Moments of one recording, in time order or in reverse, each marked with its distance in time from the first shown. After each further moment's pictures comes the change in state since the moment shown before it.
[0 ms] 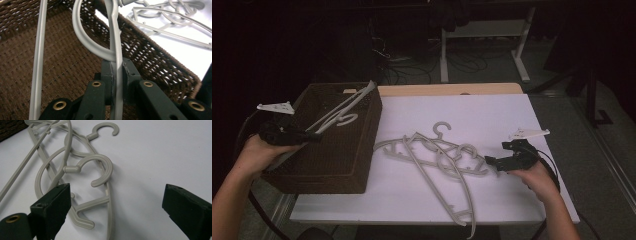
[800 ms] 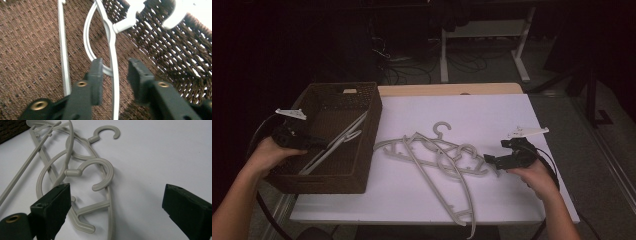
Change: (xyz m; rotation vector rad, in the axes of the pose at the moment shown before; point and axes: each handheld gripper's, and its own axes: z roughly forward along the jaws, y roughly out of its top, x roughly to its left) left arm 0.026 -0.014 0.036 0.089 -0.012 -0.032; right arm 0.001 0.006 0.000 -0.006 0.004 -0.015
